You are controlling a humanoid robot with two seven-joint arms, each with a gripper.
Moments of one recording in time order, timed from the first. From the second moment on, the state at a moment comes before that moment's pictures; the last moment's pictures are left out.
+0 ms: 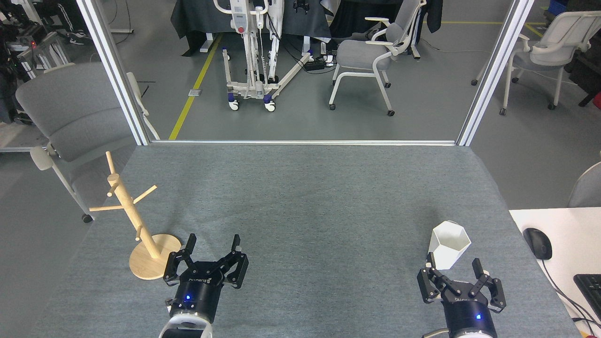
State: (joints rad) left arm -0.05 -0.12 0.00 -1.55 -1.56 -0.06 0.06; right arm 0.03 0.04 -0.16 -1.53 1.50 -0.03 -0.02
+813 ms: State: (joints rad) left arm -0.02 -0.12 0.00 -1.62 -1.56 -0.05 0.05; right arm 0.02 0.03 -0.22 -1.42 1.49 -0.05 -0.02
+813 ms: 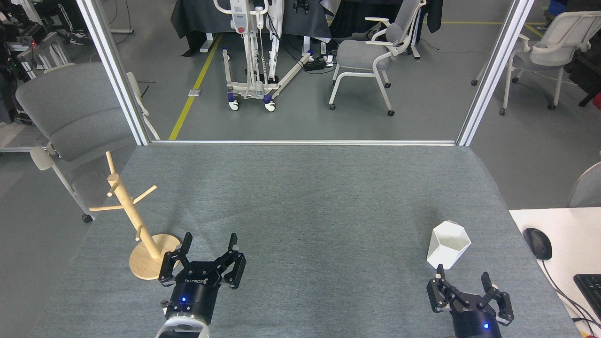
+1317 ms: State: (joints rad) left arm -0.01 -0.12 0.00 -1.57 -1.56 -0.06 0.05; right arm -0.13 0.00 -0.23 -1.21 1.48 -0.05 -0.02
